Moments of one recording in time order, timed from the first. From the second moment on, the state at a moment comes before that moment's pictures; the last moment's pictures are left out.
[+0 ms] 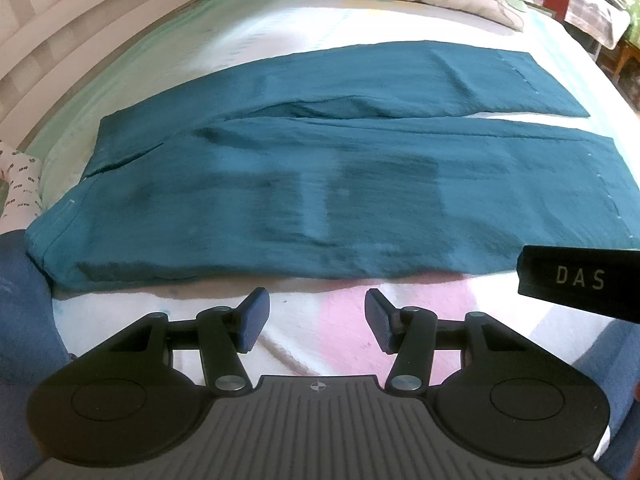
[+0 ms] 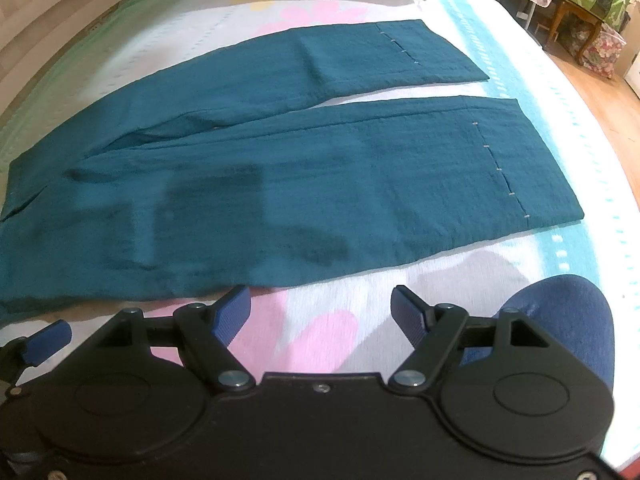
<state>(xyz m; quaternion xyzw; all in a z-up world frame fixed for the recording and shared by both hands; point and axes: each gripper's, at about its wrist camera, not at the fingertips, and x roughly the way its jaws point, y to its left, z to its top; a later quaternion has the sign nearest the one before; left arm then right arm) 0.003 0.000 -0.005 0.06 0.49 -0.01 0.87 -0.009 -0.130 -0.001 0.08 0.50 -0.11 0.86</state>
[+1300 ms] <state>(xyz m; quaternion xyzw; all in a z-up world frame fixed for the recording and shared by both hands) 0.008 0.002 -0.010 0.06 0.50 0.00 0.86 -0.004 -0.128 -0.007 0.08 0.50 -0.11 0.85</state>
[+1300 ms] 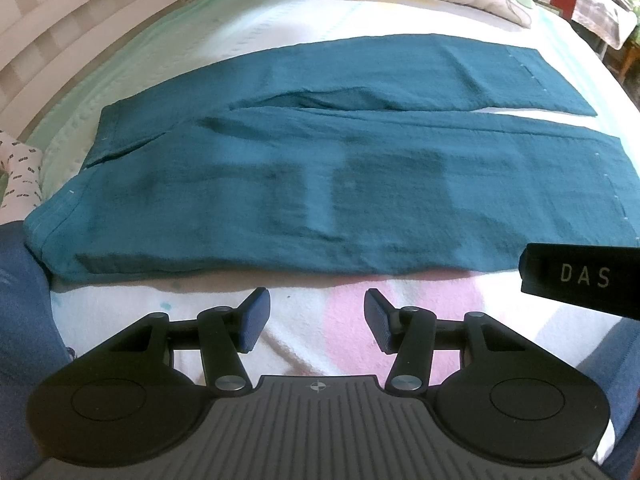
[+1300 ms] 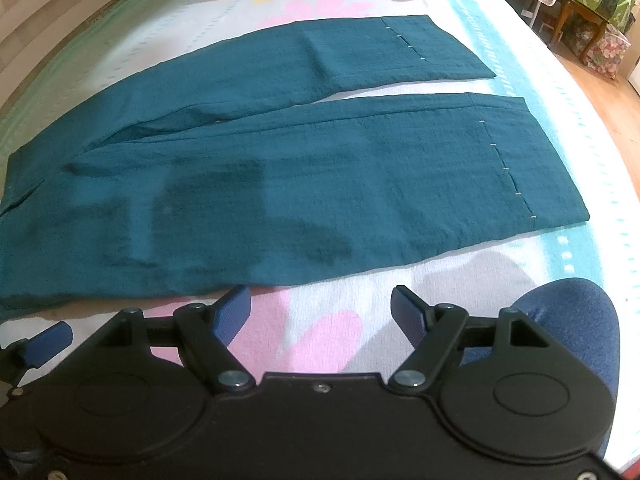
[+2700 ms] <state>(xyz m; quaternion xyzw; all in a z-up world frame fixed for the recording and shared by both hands) 0.152 0.017 0.011 0.05 0.51 -0.01 0.86 0.148 -0.213 0.001 0.13 0.51 -0.10 0.85</state>
